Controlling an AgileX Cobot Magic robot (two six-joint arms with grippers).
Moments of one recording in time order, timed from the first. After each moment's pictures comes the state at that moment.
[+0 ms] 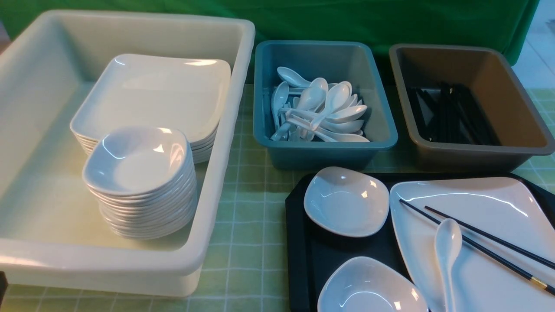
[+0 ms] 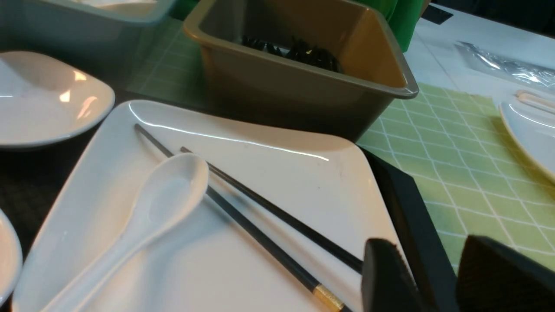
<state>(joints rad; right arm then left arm) -0.01 0.00 0.01 -0.01 0.25 -0.15 0.05 0.00 0.01 0.00 0.17 0.06</state>
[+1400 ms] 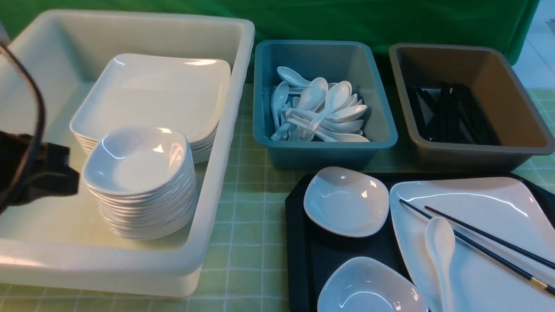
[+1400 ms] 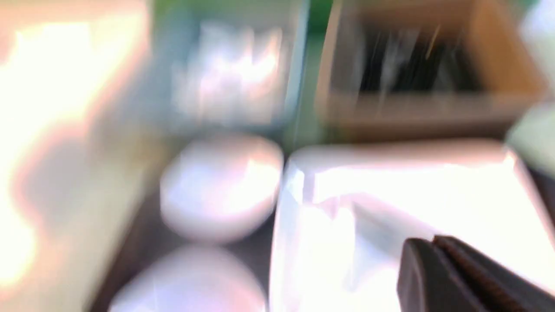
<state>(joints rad) 0.27 0.55 -0.65 0.07 0.76 0.17 0.00 1.01 -0.97 -0.38 0.99 0.17</state>
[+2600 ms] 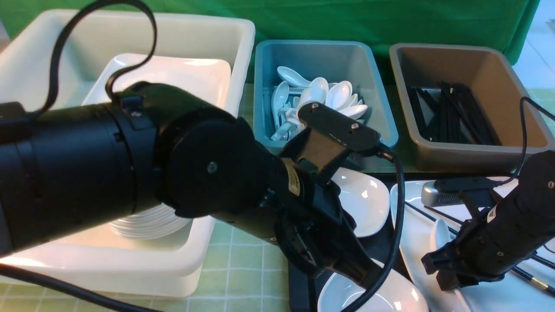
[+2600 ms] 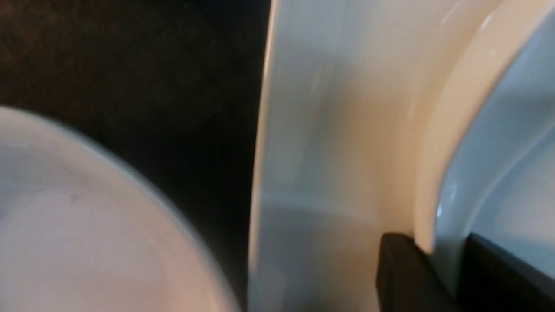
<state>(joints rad) 0.29 1.61 -0.81 0.22 0.66 -0.02 -0.88 1.50 -1.18 -0.18 0.67 0.05</state>
